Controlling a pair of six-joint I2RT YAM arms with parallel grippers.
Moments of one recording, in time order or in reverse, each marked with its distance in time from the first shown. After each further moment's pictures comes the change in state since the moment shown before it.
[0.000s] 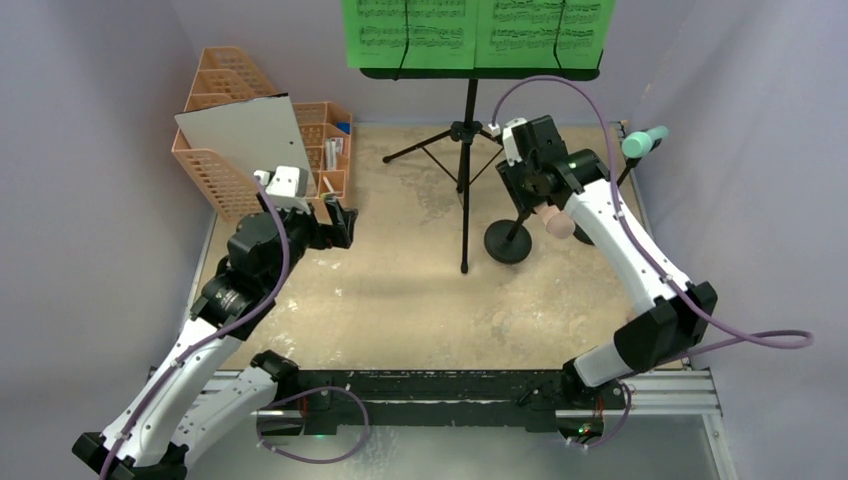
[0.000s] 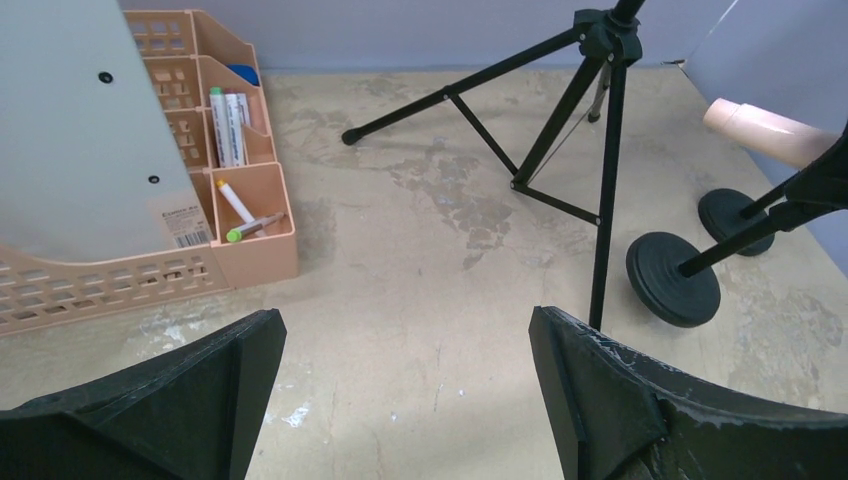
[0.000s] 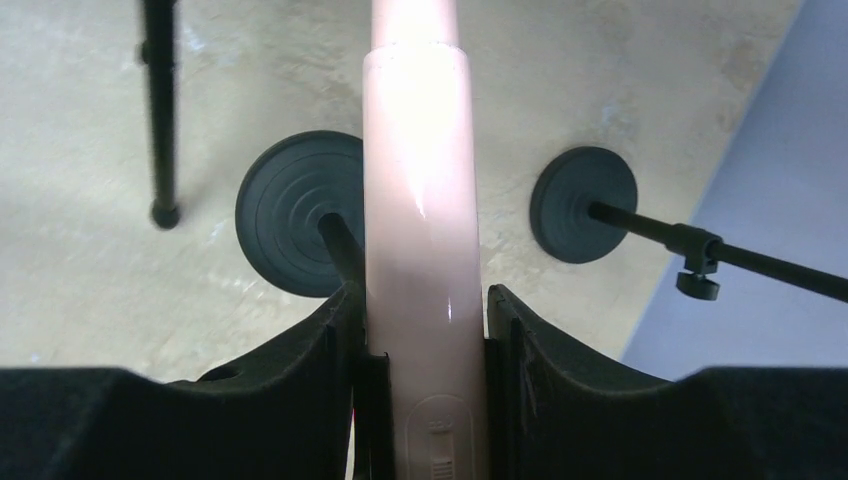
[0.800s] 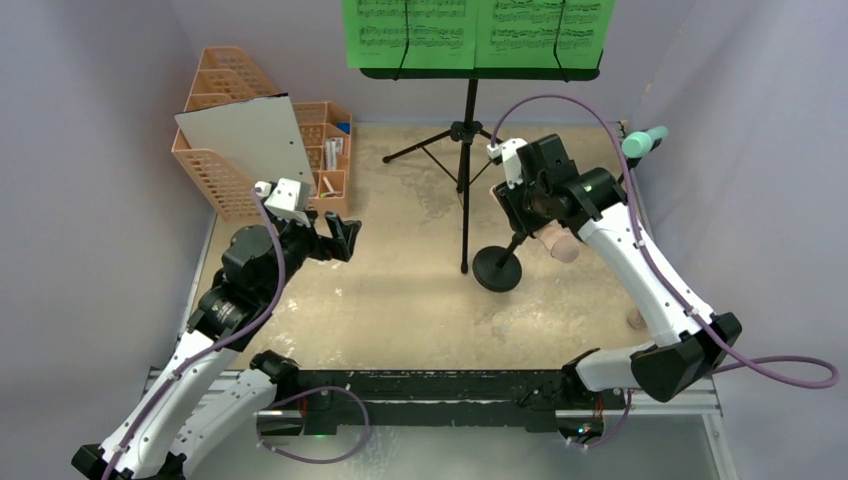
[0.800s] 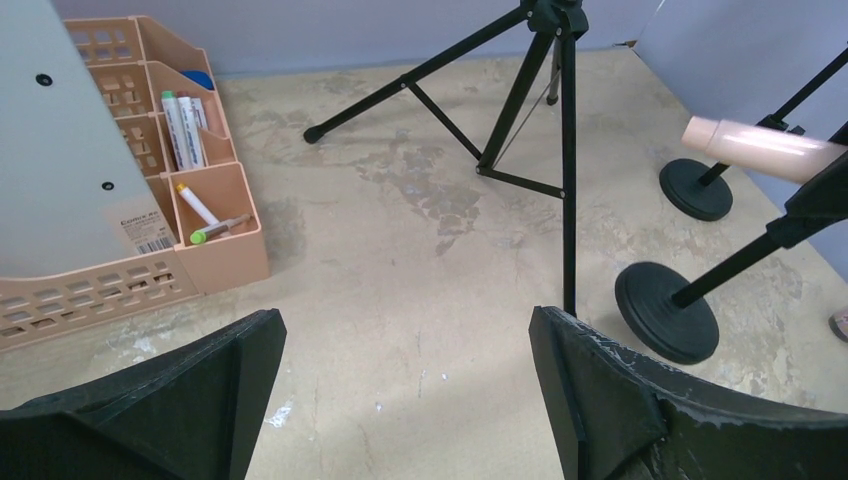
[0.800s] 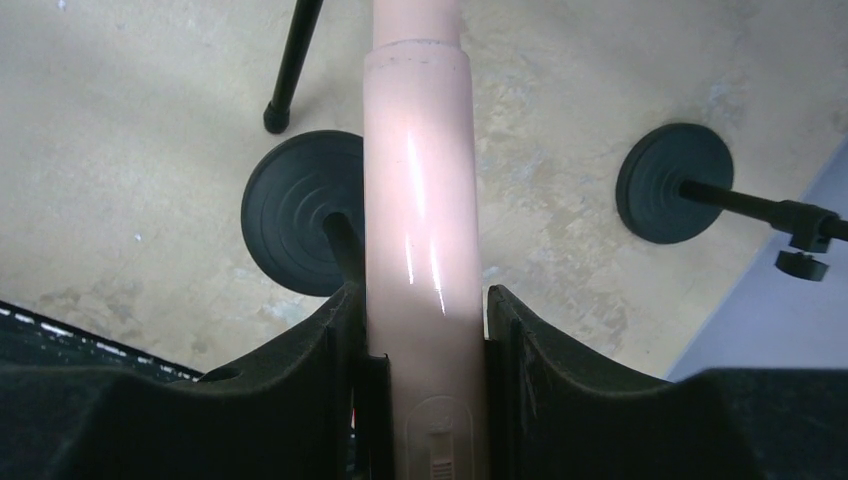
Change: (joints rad) left arm 0.000 -0.083 -0.074 0.018 0.104 0.026; right arm 0.092 -0.163 -0.055 -0.121 -0.134 0.045
